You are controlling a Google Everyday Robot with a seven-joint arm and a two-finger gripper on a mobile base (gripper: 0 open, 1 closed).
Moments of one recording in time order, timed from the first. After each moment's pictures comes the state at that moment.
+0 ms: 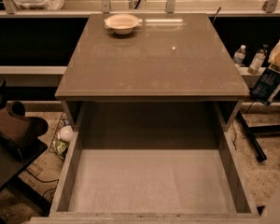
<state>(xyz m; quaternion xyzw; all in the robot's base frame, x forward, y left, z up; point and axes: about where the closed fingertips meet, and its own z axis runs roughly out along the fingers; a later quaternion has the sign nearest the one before) 0.585 -0.376 0.928 -0.50 0.84 -0.12 0.18</state>
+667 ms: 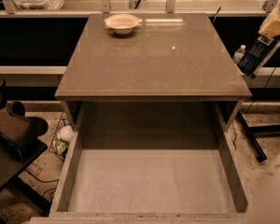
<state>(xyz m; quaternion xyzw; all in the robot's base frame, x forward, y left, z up) 0.629 -0.346 0.985 -0.50 0.82 -0.14 0.26</state>
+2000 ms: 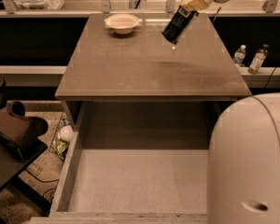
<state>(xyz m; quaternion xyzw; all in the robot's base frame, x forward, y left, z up) 0.743 -0.154 1.013 -0.60 0.67 0.02 0.45</state>
